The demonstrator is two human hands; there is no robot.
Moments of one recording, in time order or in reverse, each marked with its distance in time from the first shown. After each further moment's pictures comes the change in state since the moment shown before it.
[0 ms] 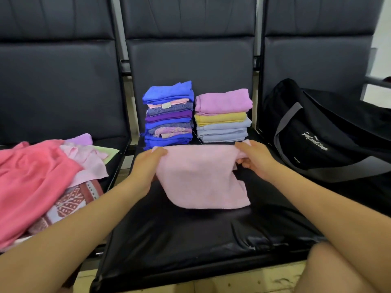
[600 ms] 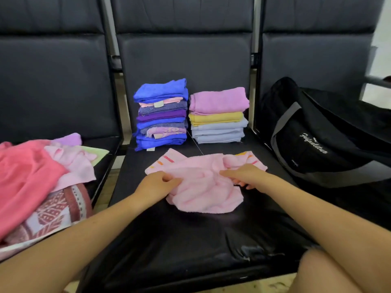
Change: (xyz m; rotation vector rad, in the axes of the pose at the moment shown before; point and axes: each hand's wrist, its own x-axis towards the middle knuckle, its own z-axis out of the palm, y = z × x) left_hand 0.017 -0.050 0.017 0.964 -0.234 0.143; right_hand 0.003 0.026 -0.003 -0.728 -0.139 0.325
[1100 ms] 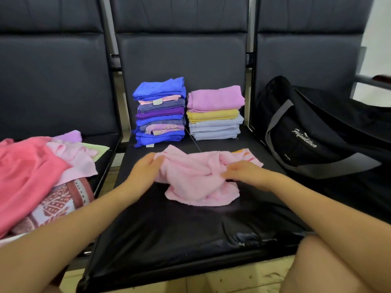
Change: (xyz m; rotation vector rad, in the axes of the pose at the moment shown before) left_hand -0.019 0.006 -0.027 -0.508 0.203 0.058; right_hand -0.034 0.006 -0.004 0.044 -0.168 -0.320
